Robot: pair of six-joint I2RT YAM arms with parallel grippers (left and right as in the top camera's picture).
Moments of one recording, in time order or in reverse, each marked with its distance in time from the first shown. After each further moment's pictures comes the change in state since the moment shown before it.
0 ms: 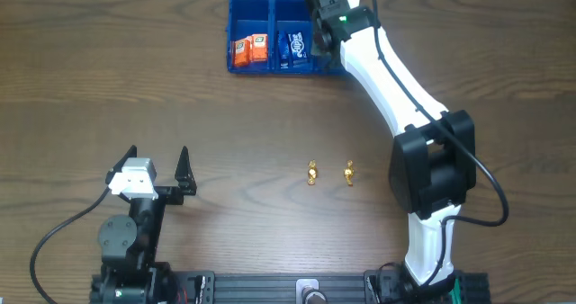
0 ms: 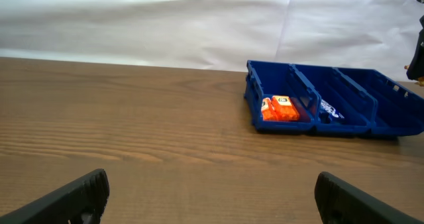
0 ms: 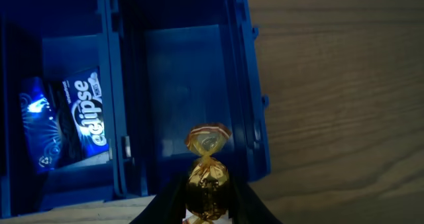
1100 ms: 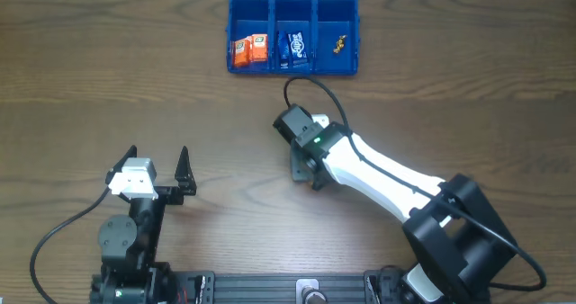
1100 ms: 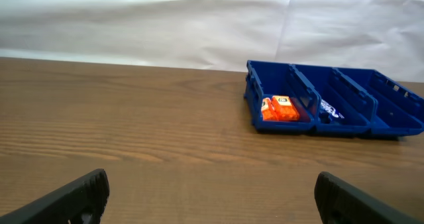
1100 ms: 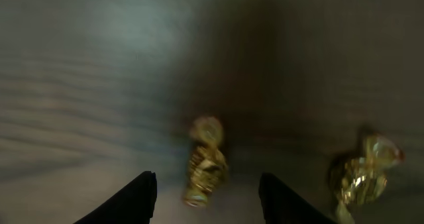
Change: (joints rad) left arm 0.000 0.000 0.000 0.000 0.000 0.000; right arm 0.334 -0.404 -0.848 0.113 -0.268 0.203
